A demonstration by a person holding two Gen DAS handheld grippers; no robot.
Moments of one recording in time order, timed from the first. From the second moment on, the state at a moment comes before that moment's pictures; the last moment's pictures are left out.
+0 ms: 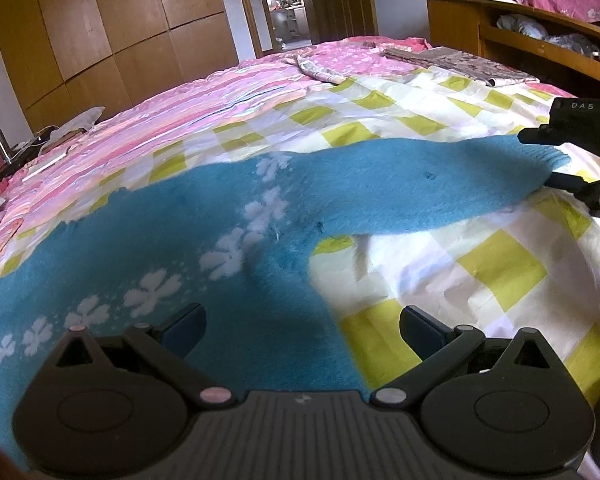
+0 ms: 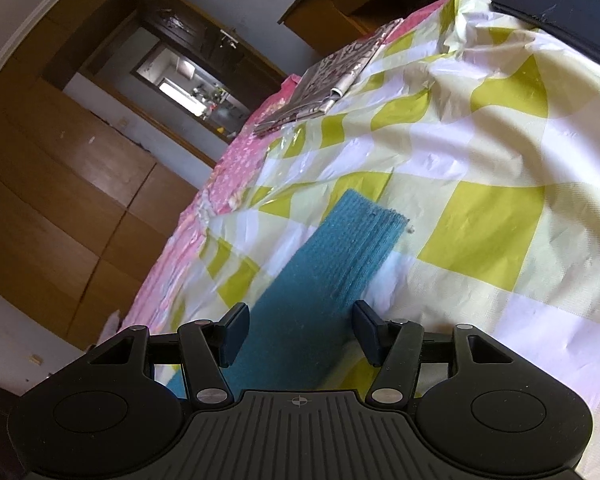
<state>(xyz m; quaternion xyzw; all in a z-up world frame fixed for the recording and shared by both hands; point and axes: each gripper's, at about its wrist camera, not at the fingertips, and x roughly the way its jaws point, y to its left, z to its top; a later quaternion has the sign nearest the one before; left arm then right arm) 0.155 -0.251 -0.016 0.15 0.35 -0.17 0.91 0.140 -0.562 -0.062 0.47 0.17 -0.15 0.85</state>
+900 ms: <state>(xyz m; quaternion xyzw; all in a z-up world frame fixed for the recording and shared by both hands) 0.119 -0.134 -0.002 0.13 0.36 -0.10 0.92 0.162 -0.468 -0.010 0.35 0.18 -0.06 0.92</state>
